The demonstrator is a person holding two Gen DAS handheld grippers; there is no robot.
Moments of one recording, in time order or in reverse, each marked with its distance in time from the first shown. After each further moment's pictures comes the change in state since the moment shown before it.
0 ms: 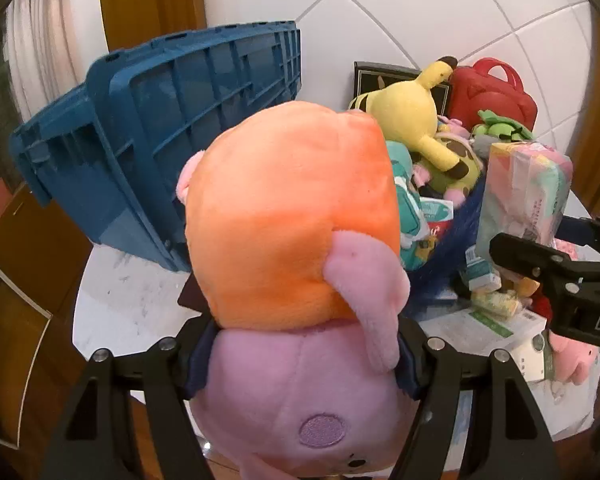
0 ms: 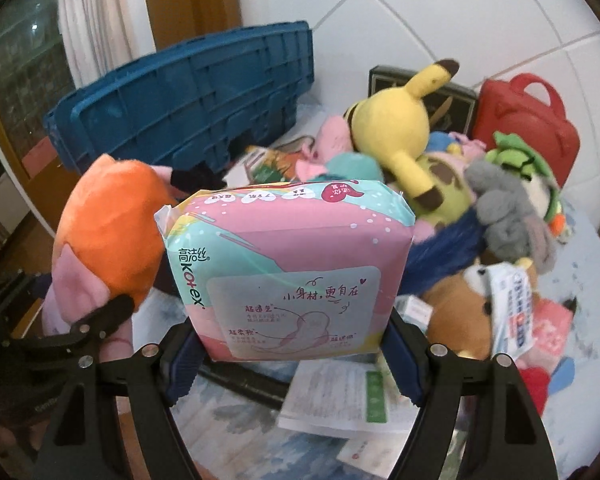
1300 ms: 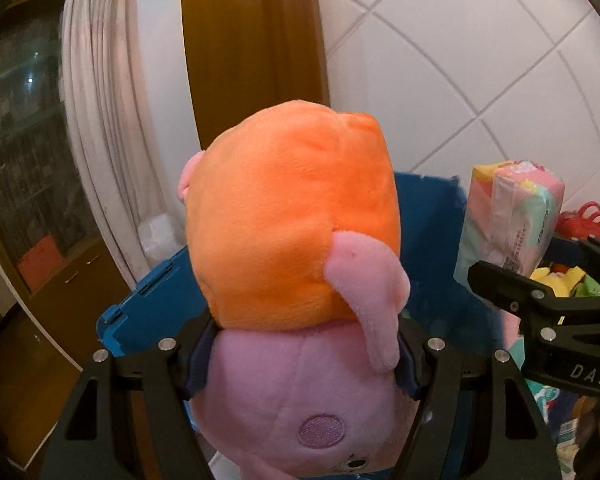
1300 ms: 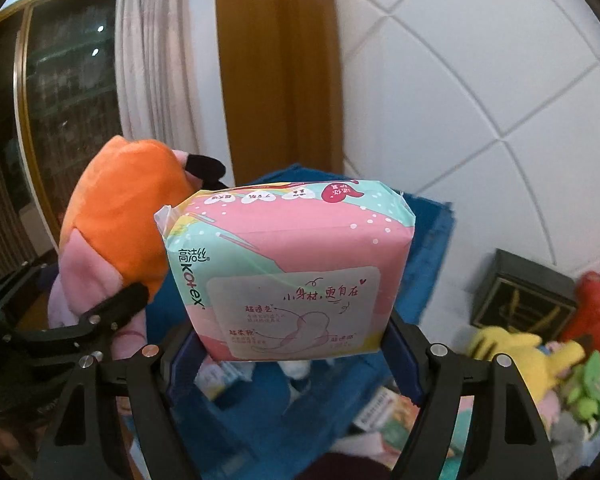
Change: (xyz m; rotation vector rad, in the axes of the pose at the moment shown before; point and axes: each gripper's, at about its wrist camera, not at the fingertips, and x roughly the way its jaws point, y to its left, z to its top) left arm 0.004 0.277 0.256 -0.076 -0.253 0.175; right arm 0.056 0.218 0.310 -0.145 -0.262 0.144
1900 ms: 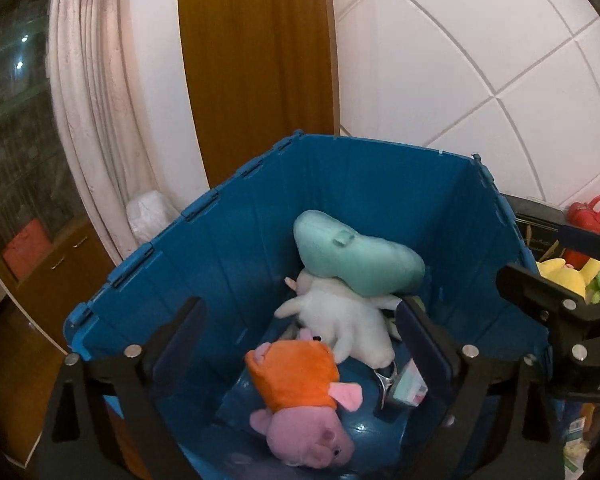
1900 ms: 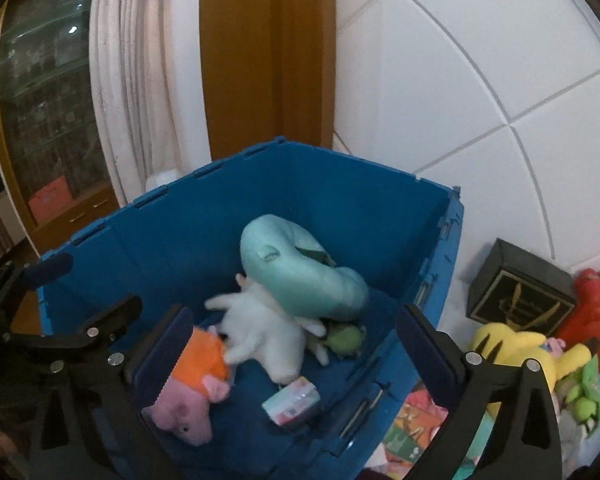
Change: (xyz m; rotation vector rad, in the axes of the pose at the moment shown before) left arm 0.053 0.016 -0.007 -0.015 0.074 -0.028; right arm 0.051 0.007 0.002 0.006 0.081 -0.100
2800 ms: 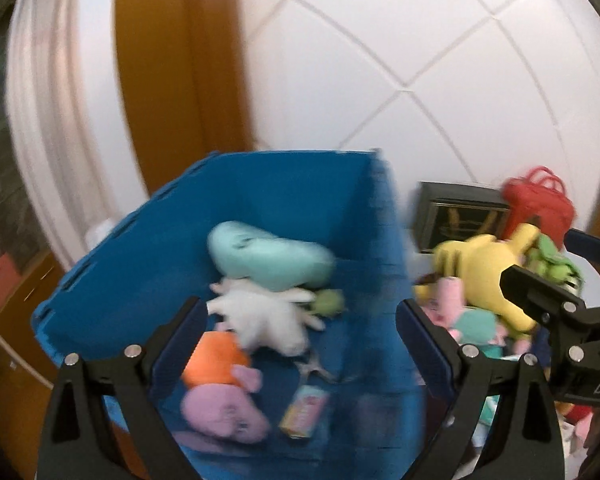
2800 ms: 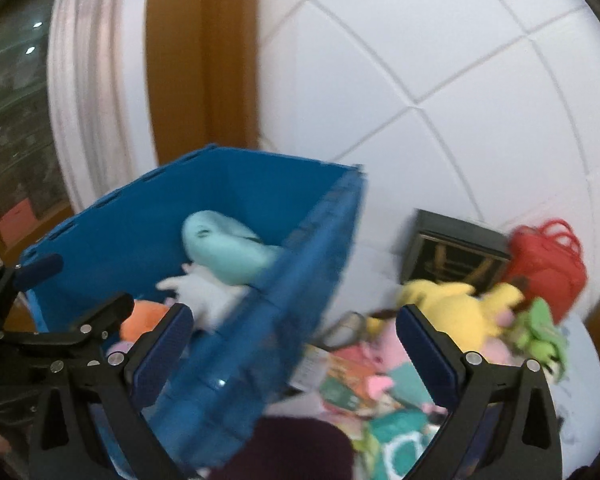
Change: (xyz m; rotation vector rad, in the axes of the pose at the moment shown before) left arm -0.074 -0.117 -0.023 0.130 -0.054 -0.164; right arm -0.109 -0.082 -0.068 0.134 -0.039 -0.191
